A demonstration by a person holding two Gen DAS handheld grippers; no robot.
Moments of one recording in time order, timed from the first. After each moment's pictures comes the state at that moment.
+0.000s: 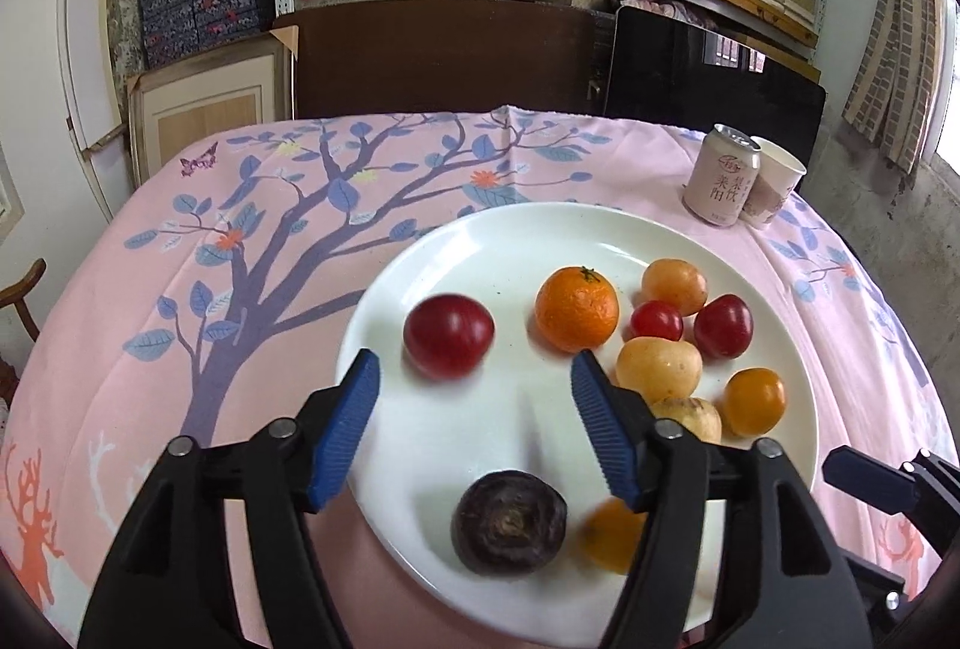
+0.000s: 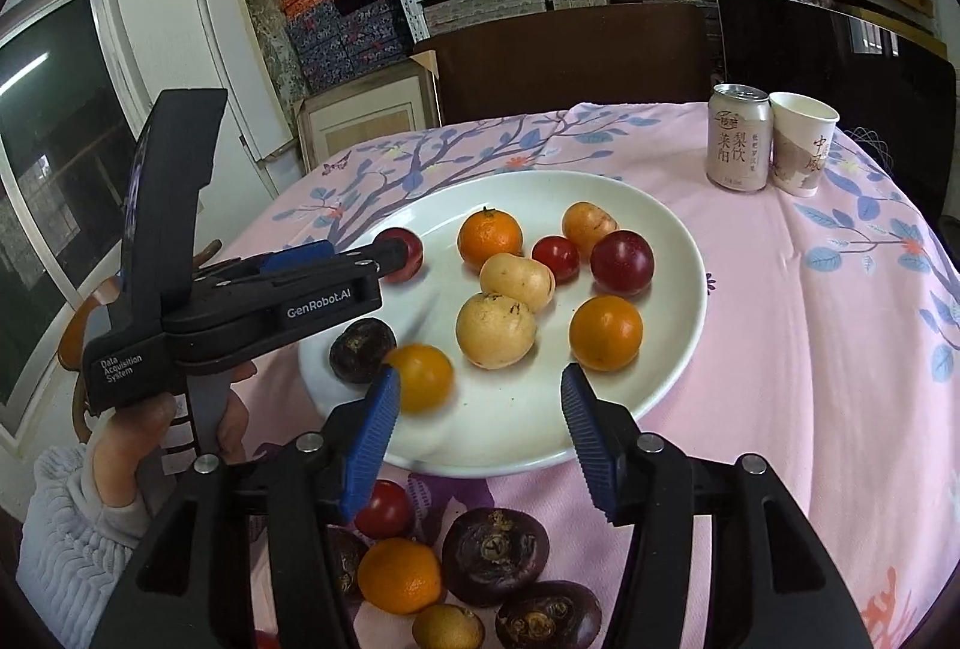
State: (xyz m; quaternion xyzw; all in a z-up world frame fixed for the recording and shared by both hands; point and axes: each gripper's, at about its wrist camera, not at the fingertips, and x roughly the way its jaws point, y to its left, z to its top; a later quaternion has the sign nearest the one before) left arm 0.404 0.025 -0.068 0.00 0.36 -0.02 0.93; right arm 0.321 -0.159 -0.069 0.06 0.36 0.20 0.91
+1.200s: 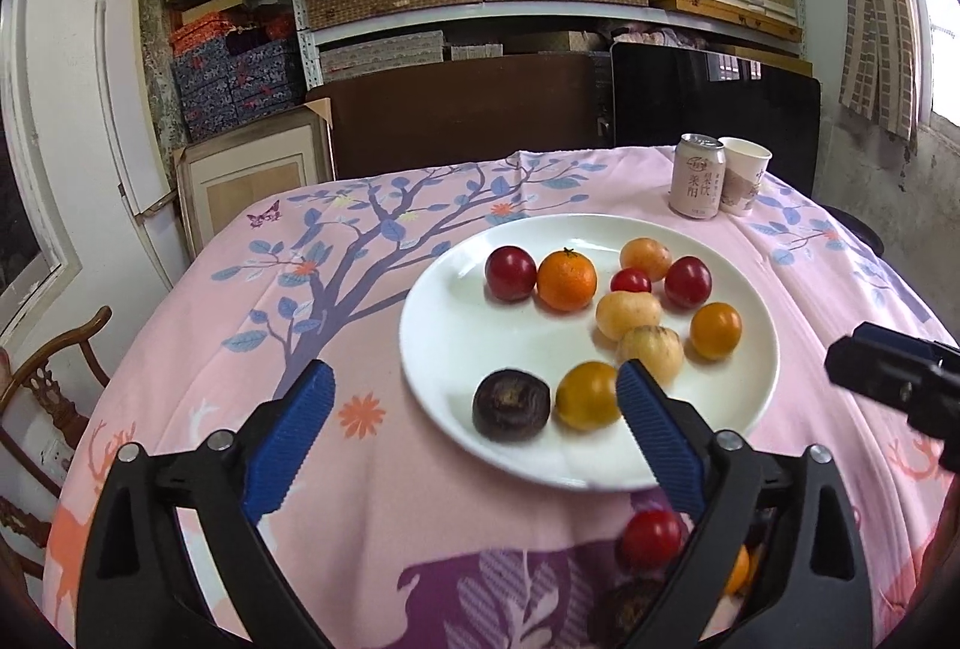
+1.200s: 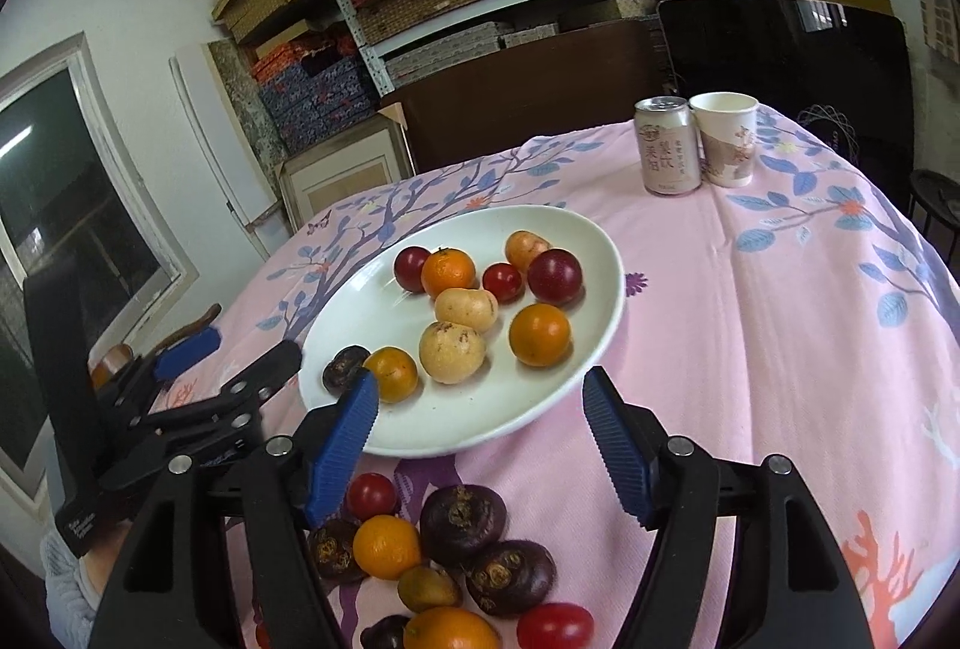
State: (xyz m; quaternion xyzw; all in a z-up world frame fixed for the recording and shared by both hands) left arm 0.297 0.012 -0.044 0.05 0.29 0.01 0.95; right arm 0.289 -0.205 -0.058 0.13 0.32 0.17 0.92
